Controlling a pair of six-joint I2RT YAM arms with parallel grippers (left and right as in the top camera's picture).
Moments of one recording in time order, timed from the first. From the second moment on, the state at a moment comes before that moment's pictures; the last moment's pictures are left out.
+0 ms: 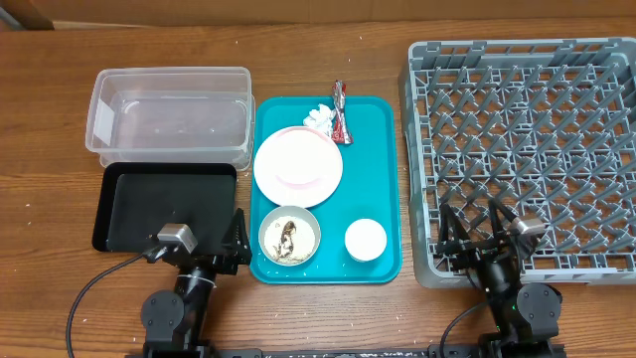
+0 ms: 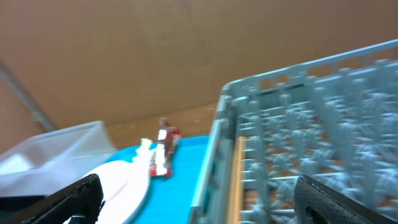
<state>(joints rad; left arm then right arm) -0.03 0.02 0.01 -0.03 0.19 -0.44 0.10 0.01 0.02 -0.01 -0.18 0.36</state>
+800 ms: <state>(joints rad) -0.03 0.63 0.96 -0.80 0.56 -0.41 0.10 0.75 1.04 -0.81 -0.42 0.44</state>
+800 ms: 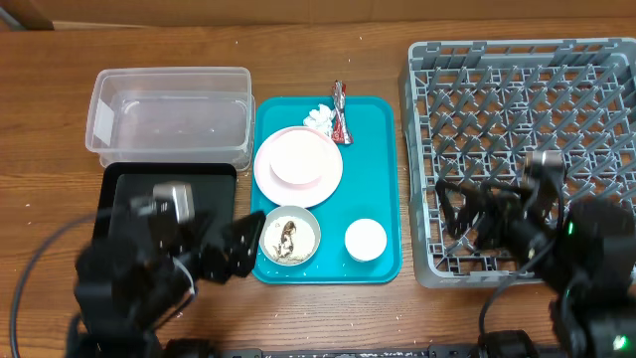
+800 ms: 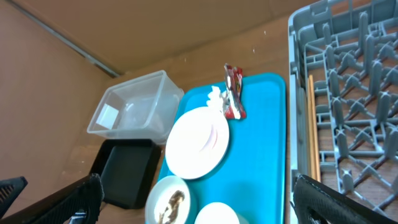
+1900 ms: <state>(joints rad) -0.86 1.55 1.05 -0.67 -0.07 -0.54 0.10 0.99 1.18 -1.00 -0.36 0.46</state>
